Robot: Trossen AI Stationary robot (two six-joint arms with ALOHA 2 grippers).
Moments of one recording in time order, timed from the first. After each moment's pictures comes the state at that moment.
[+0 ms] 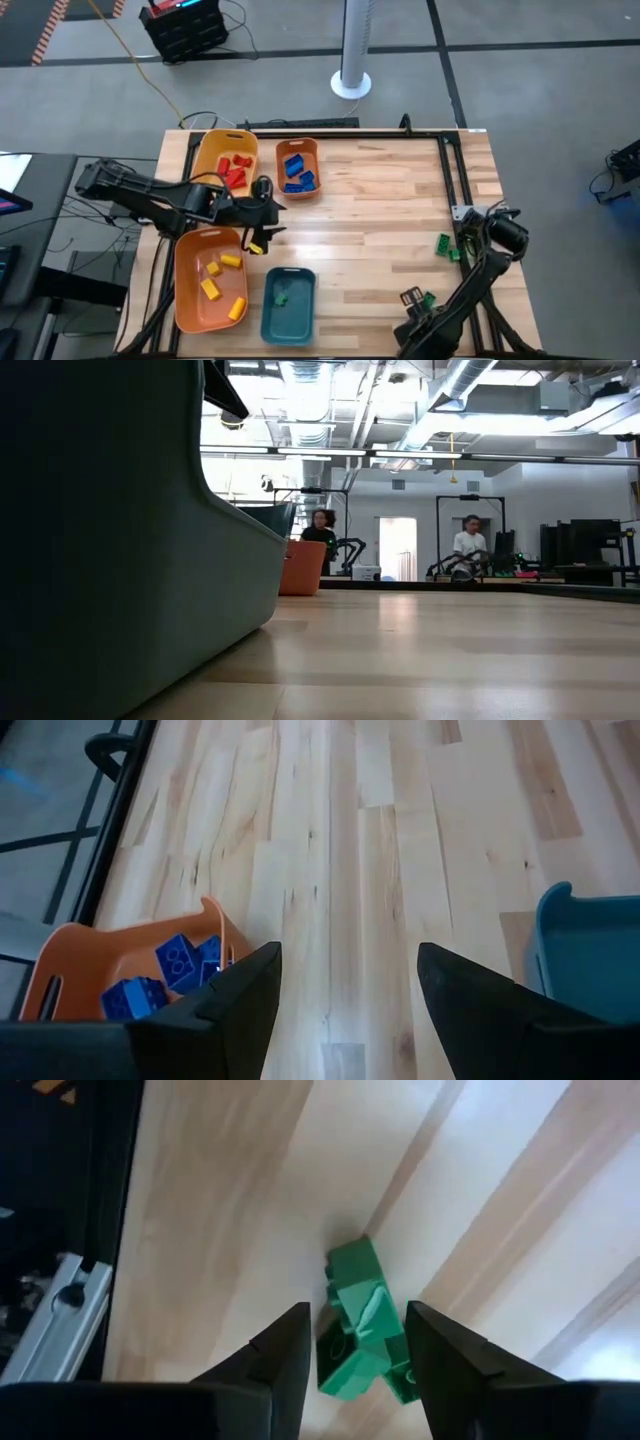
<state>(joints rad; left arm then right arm) -0.23 1.22 1.09 -0.61 -0.39 0.02 0.93 1.99 1.51 -1.25 -0.05 0.50</state>
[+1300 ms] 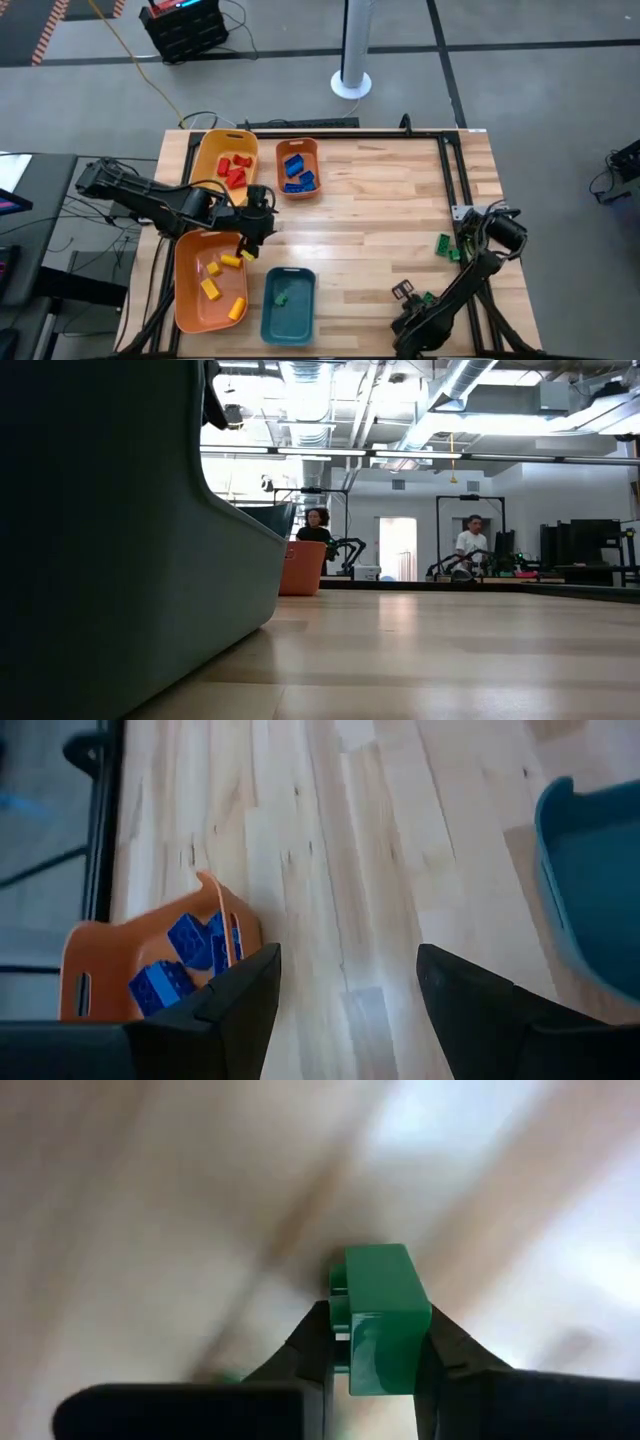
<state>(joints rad) -0.28 1.21 1.09 -0.74 -0.42 0.13 0.87 1.97 1.32 -1.07 0.12 0.31</state>
